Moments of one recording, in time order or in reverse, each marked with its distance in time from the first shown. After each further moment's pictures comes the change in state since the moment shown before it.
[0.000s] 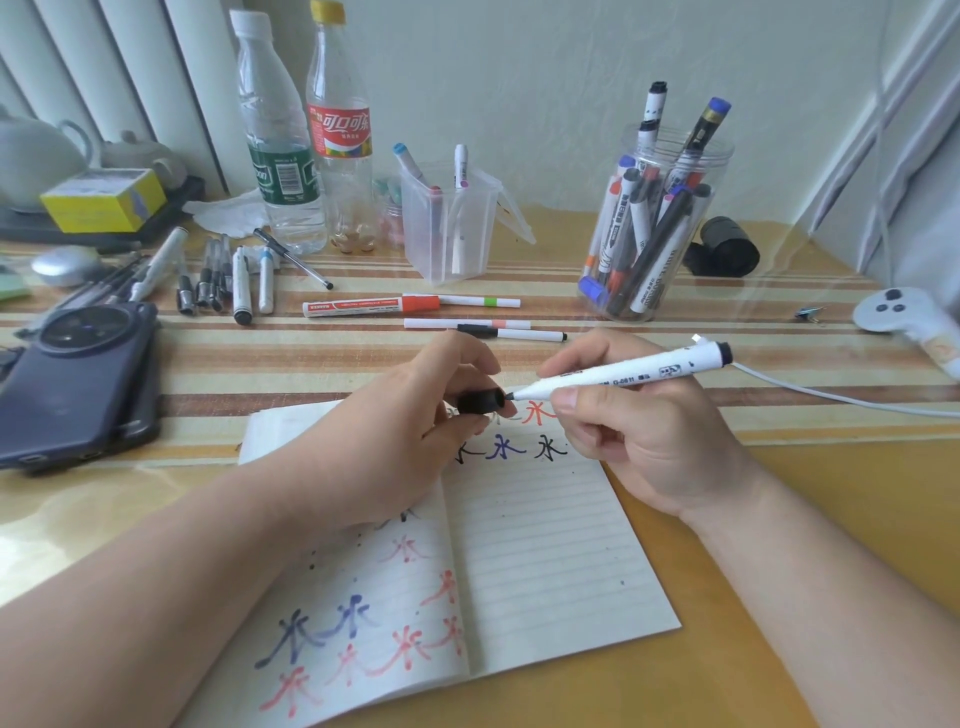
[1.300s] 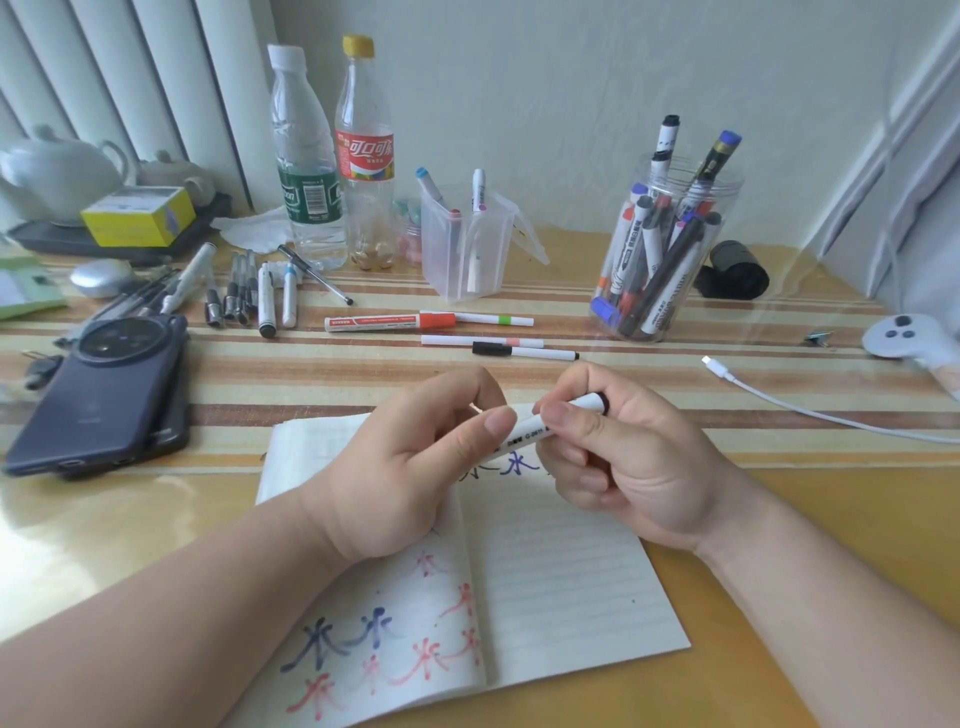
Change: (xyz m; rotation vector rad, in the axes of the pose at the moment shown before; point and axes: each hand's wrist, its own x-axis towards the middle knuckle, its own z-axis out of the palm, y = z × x) left_hand -0.012 0.002 0.001 -0.440 0.109 0.148; right_hand -0.003 -0.006 0.011 0.126 -0.125 0.224
